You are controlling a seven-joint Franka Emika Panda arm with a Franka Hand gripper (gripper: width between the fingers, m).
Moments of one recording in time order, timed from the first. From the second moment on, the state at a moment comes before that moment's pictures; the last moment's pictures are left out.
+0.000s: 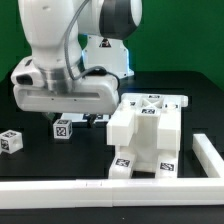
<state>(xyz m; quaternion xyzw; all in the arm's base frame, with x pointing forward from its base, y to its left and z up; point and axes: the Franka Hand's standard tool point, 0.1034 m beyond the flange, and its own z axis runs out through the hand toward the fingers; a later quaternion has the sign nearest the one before) 0.418 -0.090 0.005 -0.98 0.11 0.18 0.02</state>
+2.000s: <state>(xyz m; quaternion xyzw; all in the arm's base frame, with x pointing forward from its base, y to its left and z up) 0.467 -0.123 0.064 -0.91 0.08 0.41 0.06</state>
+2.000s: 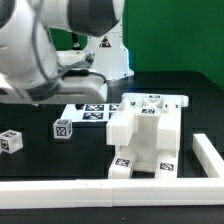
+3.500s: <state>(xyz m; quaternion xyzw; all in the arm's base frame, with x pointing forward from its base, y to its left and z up) 0.438 -0.113 0.007 -0.86 0.13 0.49 0.07</state>
